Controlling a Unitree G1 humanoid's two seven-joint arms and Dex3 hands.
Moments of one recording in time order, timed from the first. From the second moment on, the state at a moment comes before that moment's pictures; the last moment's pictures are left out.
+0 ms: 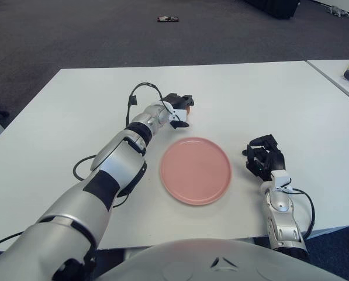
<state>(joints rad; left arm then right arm) -1.01 0.07 -0.56 1.35 0.68 -0.26 -0.04 0.21 -0.01 -0.08 0.05 -0.13 -0.21 -0.19</state>
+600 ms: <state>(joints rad) -0.99 0.08 -0.51 1.37 0.64 -0.25 -0.03 0.21 -0.01 -0.09 0.05 -0.12 -0.20 -0.18</state>
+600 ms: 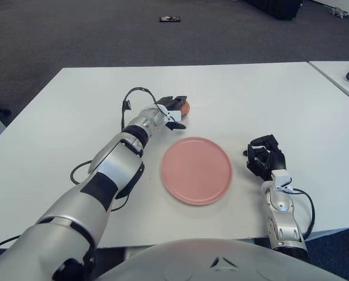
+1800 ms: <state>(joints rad) -1.00 0.05 -0.53 1.37 0.68 -0.21 -0.04 0.22 -0.01 -0.08 0.02 -0.13 -0.19 -0.20</state>
